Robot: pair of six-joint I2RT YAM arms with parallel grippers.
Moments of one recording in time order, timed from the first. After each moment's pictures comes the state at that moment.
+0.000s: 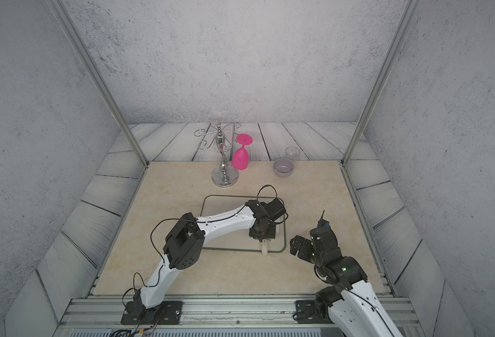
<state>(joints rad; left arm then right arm) -1.03 2.29 1.91 -0.97 -0.03 -0.86 0.37 0.58 0.55 -0.85 0.03 0.67</state>
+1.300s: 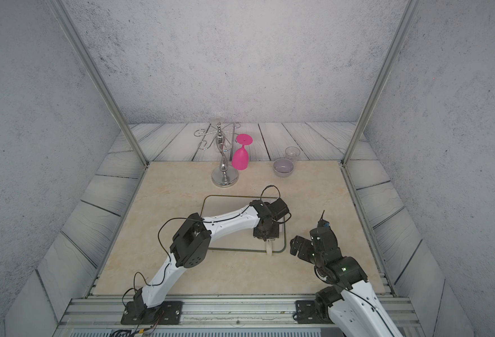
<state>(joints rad) -1.03 2.36 1.99 -0.97 0.00 -0.89 0.37 0.58 0.55 -0.85 0.03 0.67</state>
